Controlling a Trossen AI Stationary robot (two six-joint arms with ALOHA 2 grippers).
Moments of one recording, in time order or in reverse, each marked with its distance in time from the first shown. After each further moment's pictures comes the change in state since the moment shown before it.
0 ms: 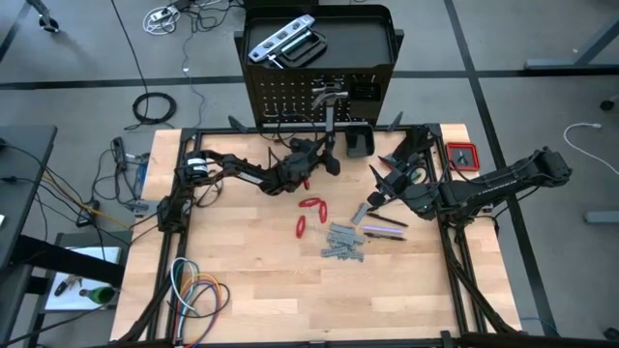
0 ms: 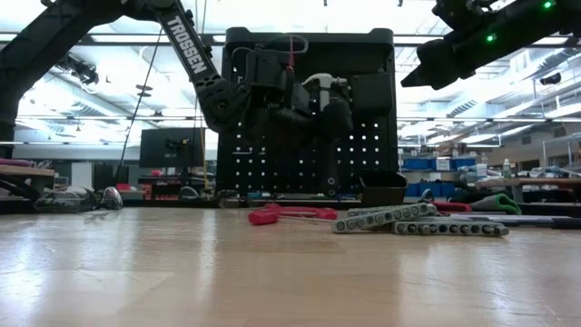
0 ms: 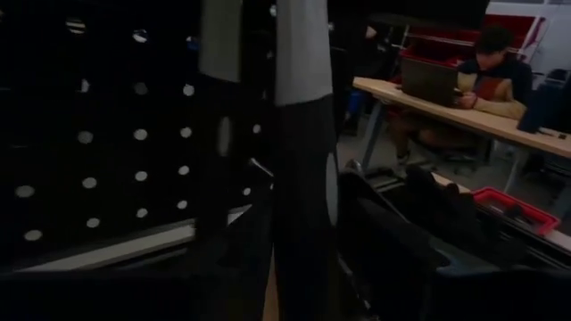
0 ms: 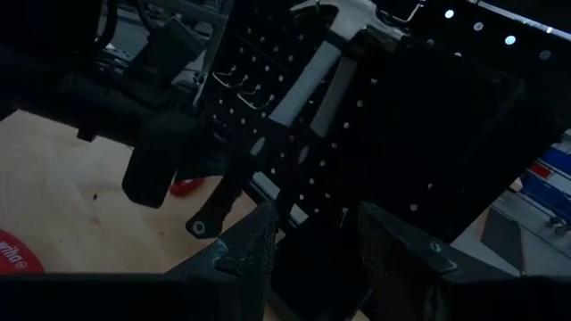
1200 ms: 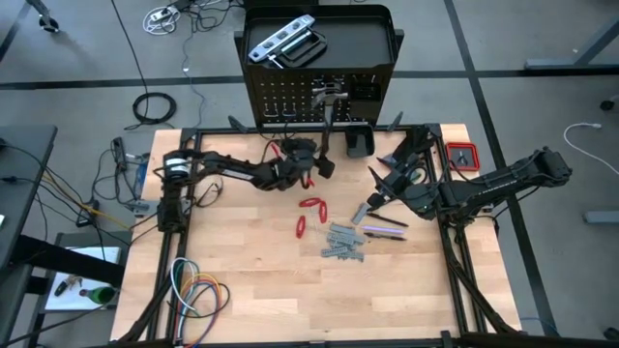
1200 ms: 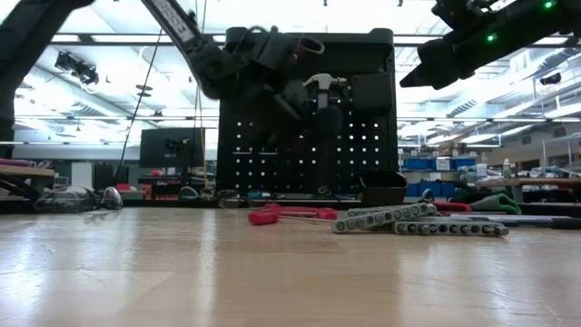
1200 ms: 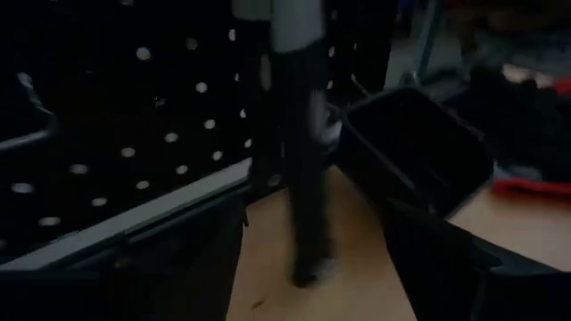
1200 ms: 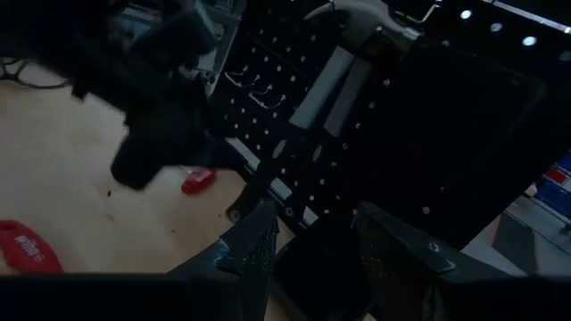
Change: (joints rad) left arm -0.012 -0.195 0.000 -0.569 -0.068 -0.027; right arm 0.000 0.000 0.000 -0.008 -0.036 0.000
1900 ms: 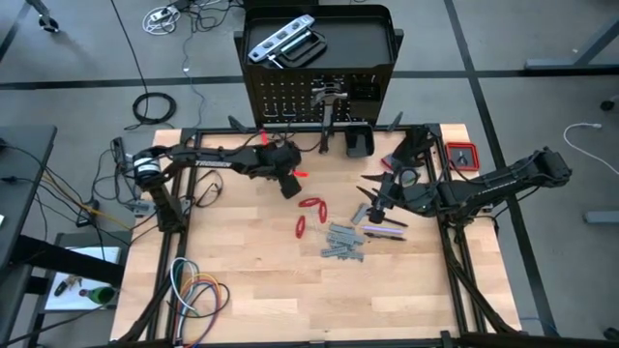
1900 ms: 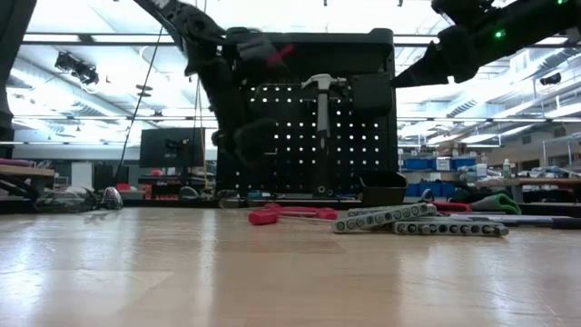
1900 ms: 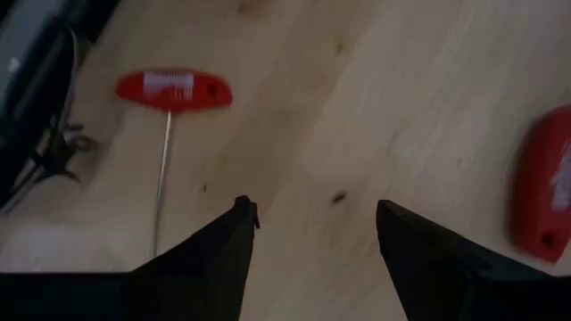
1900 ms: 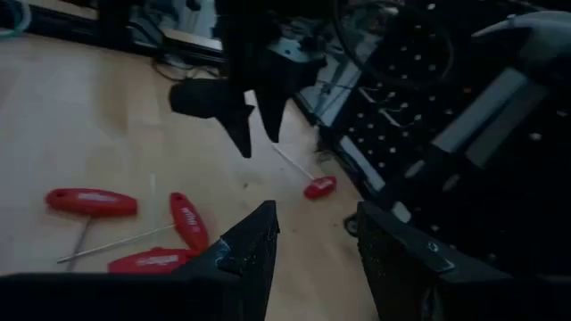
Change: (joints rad) left arm 0.093 -0.206 -0.002 -0.891 0.477 0.168; right arm -0.018 0.000 0.000 -0.017 -0.394 -0.021
